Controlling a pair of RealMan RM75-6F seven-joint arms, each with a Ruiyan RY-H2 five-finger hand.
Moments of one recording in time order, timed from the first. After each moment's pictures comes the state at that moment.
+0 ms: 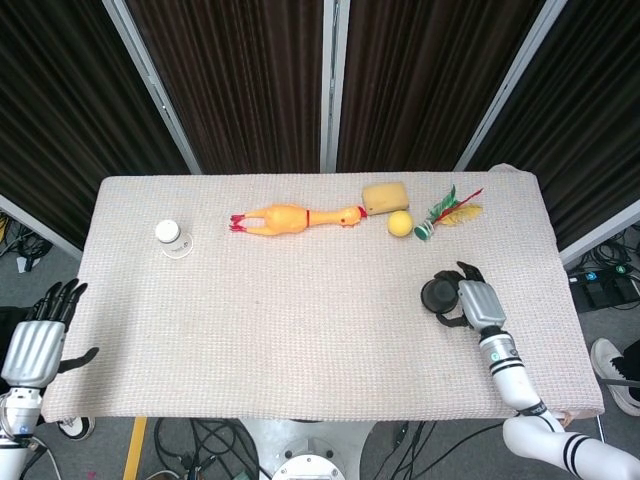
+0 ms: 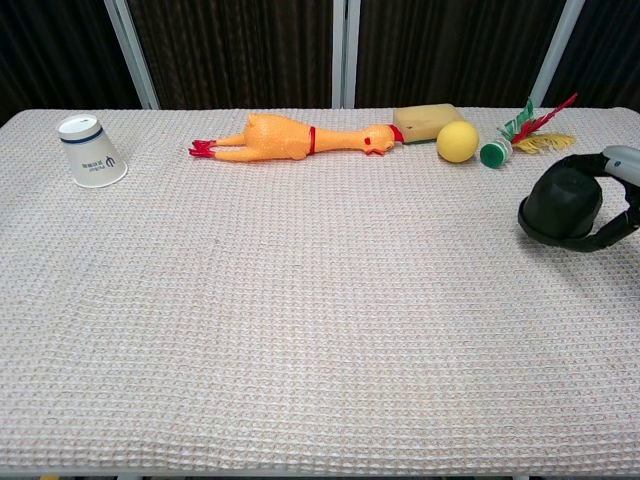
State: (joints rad) left arm -0.12 -1.25 -0.03 -1.41 1.51 1.46 -0.02; right arm 0.47 -1.52 0.17 -1.27 -1.22 0.97 0.10
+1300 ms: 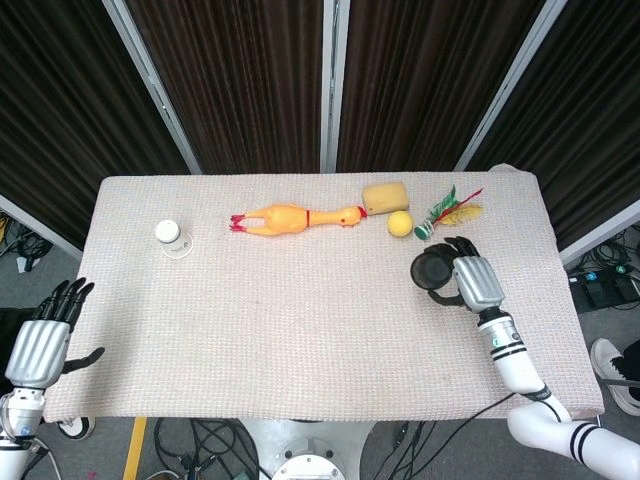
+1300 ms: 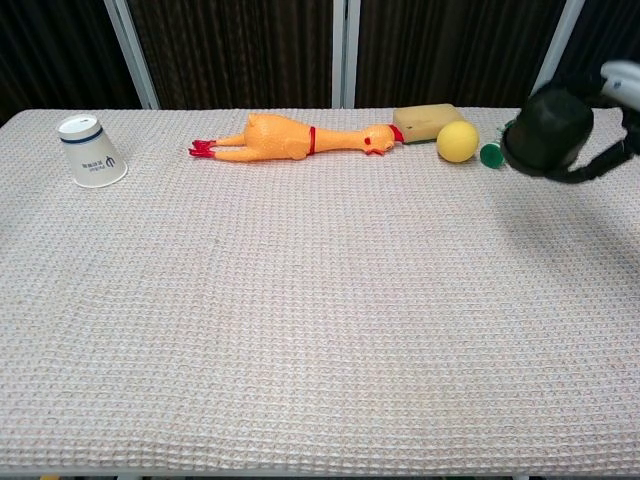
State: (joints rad) left arm -0.12 -1.24 -0.02 -1.43 1.54 1.48 -0.04; right arm 0.49 -1.45 0.25 -1.35 -1.42 1.10 0.16
